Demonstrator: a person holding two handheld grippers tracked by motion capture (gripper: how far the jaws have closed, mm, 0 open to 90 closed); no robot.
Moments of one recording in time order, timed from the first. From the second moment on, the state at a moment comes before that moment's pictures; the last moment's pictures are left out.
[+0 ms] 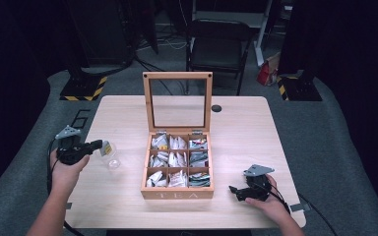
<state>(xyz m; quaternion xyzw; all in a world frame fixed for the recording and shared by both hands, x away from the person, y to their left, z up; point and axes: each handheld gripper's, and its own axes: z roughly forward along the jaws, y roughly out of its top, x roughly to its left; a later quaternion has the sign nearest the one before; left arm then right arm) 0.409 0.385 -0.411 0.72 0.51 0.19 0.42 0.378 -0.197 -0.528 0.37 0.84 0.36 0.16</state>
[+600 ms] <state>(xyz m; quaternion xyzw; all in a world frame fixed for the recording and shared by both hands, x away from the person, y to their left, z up) 0.413 0.381 -0.426 0.73 0.52 0.17 0.41 0.378 -0.197 -0.529 0.37 0.84 0.36 0.16</state>
